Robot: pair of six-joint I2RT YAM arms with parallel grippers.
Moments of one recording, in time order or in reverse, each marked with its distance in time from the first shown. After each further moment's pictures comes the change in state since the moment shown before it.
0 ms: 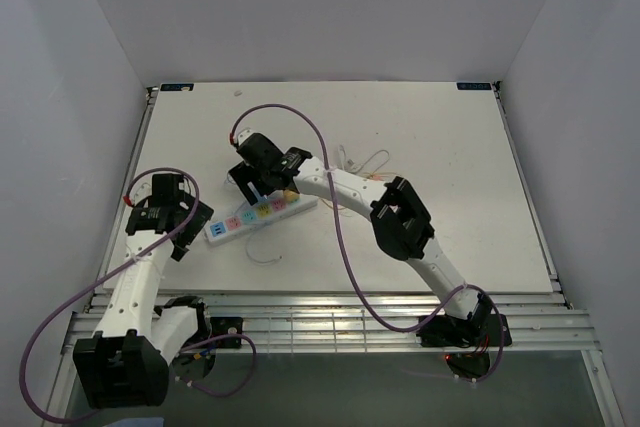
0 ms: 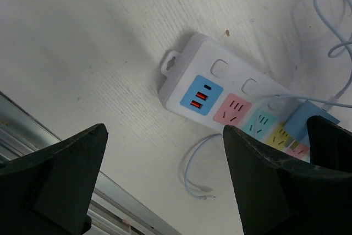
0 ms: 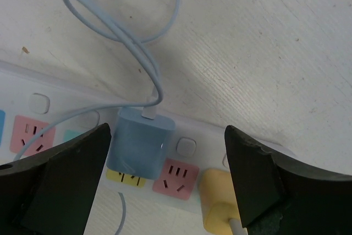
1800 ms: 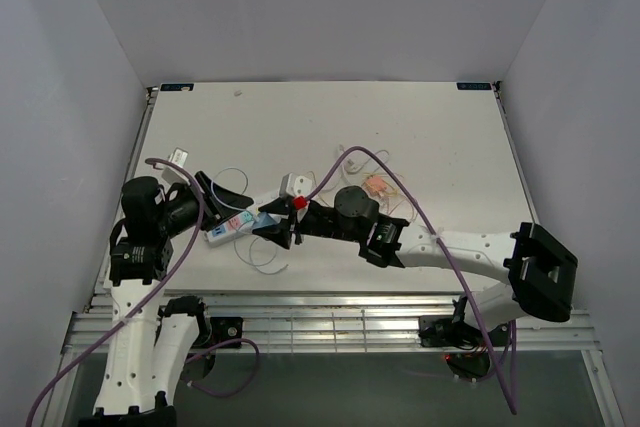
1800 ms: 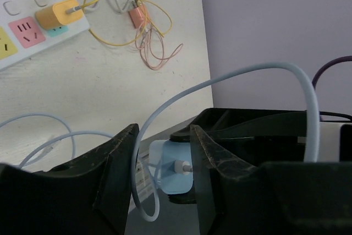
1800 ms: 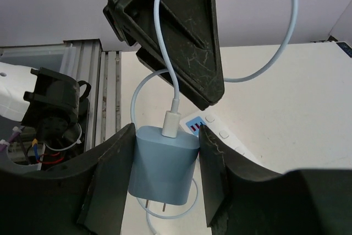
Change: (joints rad) left arm 0.000 -0.312 0.029 0.313 0.974 0.153; right arm 0.157 -0.925 -1.212 1.180 -0.429 -0.229
